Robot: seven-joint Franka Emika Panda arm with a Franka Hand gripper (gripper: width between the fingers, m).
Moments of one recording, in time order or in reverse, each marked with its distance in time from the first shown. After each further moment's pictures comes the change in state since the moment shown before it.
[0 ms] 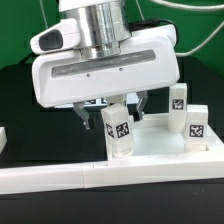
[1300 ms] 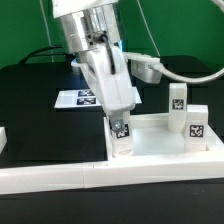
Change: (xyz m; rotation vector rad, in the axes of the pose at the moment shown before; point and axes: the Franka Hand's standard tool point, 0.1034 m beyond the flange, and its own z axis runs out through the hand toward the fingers) arm -0.002 -0.004 0.004 0.055 -0.049 1.422
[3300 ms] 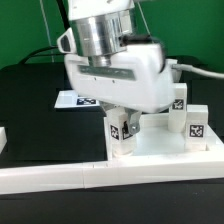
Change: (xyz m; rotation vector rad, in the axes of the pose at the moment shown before) arm -0.008 -0.002 0.009 -0.045 0.018 -0.382
